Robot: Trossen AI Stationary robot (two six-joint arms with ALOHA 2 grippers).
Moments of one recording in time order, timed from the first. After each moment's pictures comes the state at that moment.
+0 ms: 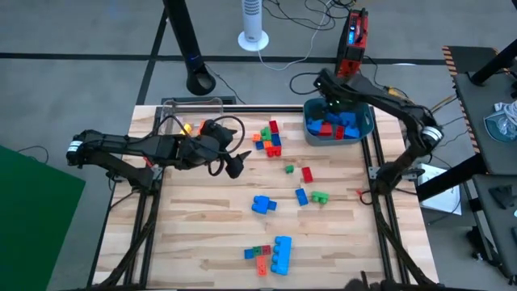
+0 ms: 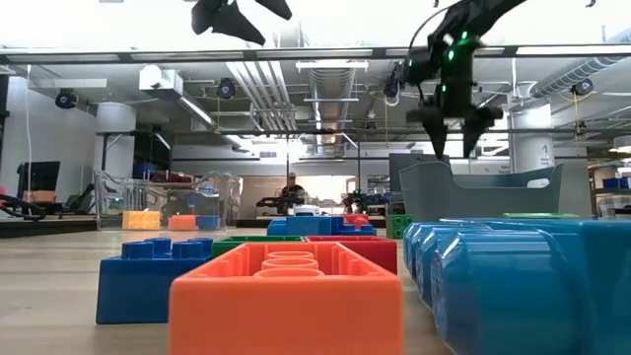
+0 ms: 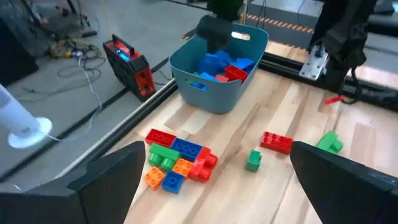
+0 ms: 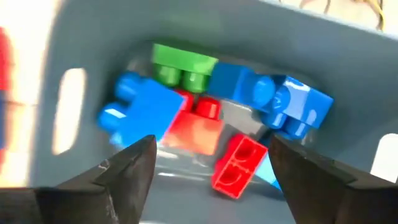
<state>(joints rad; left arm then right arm) -0.08 1.29 1.22 -0.47 -0.61 -0.34 -0.79 1.61 1.40 -1.11 0.18 0.45</state>
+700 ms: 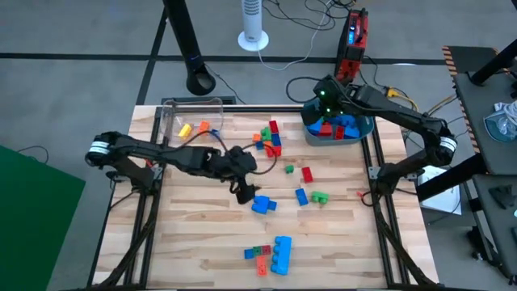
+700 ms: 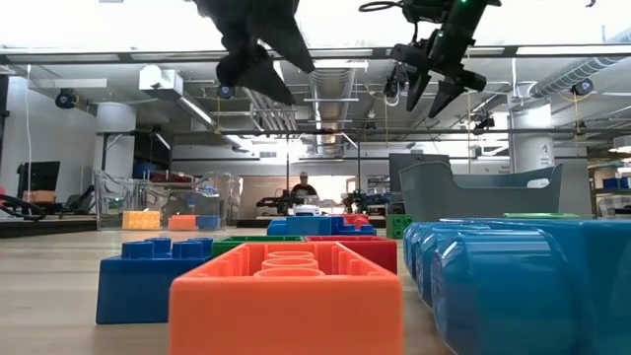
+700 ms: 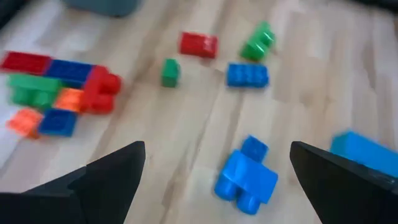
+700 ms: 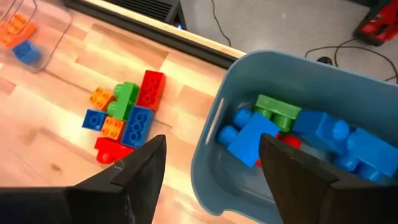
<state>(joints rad) -0.09 1.54 1.22 -0.49 -0.20 -0.37 -0.57 1.42 1.38 -0.94 0.18 0.51</state>
